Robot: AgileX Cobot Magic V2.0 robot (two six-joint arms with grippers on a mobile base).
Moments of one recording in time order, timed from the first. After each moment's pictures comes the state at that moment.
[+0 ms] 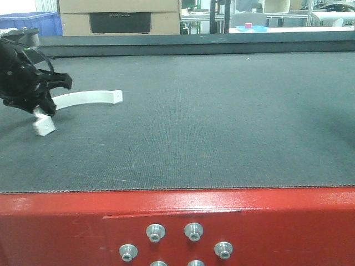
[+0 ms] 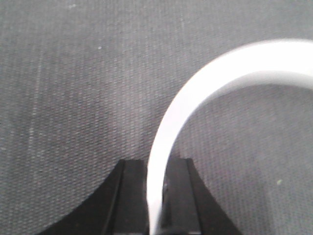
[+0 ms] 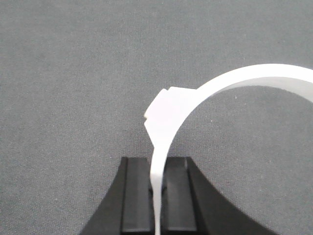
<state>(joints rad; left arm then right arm) -0.08 1.97 -1.29 -0.14 0.27 0.08 -0.19 1.29 -1.05 0.03 0.53 0.03</state>
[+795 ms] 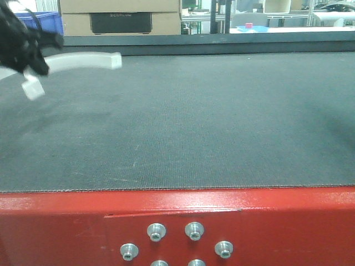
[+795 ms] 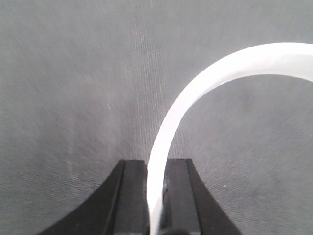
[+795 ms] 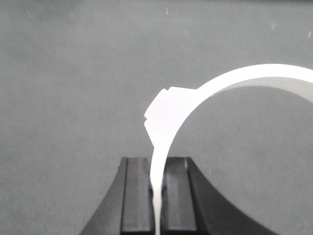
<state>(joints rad) -0.08 1.75 -1.27 -0.08 0.31 0.08 -0.17 1.10 -1.05 0.03 0.47 0.01</state>
